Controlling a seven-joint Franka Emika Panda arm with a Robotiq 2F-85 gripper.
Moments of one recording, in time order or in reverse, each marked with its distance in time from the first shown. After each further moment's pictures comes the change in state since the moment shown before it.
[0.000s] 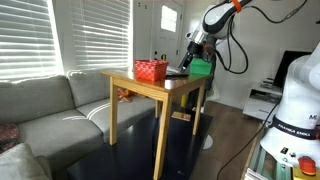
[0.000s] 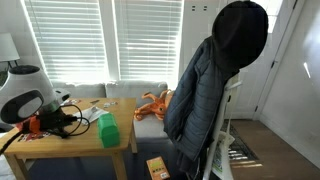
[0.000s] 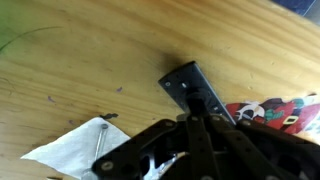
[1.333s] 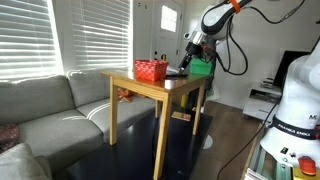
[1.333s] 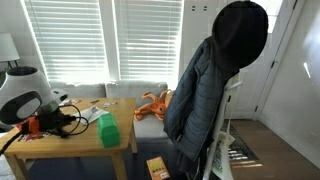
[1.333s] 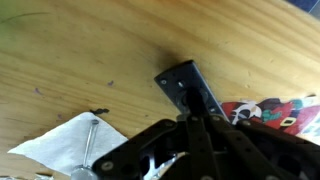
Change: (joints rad) arm -0.001 0.017 0.025 0.000 0.005 0.023 -0.016
